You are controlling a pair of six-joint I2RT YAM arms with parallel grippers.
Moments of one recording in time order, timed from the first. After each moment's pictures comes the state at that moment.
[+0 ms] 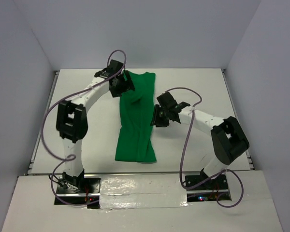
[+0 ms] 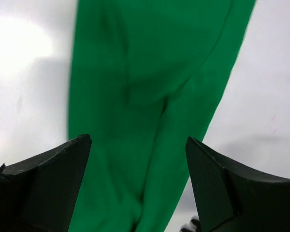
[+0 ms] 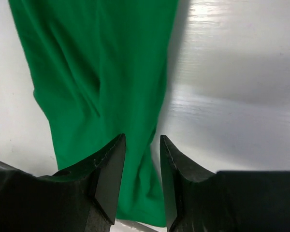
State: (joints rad) left arm -0.36 1.95 1.68 -0.65 0.01 -0.72; right arm 0.59 1.61 1.06 -0.42 -0.09 0.72
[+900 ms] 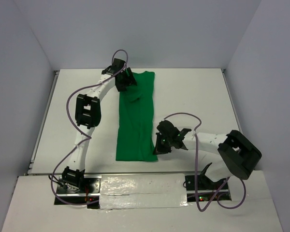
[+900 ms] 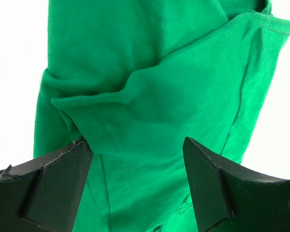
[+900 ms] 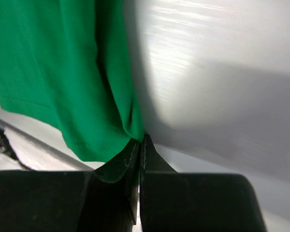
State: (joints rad) left arm -0.28 2.57 2.34 -0.63 0.11 -0.70; right arm 0.79 1.44 0.61 -0.22 -0.18 0.86
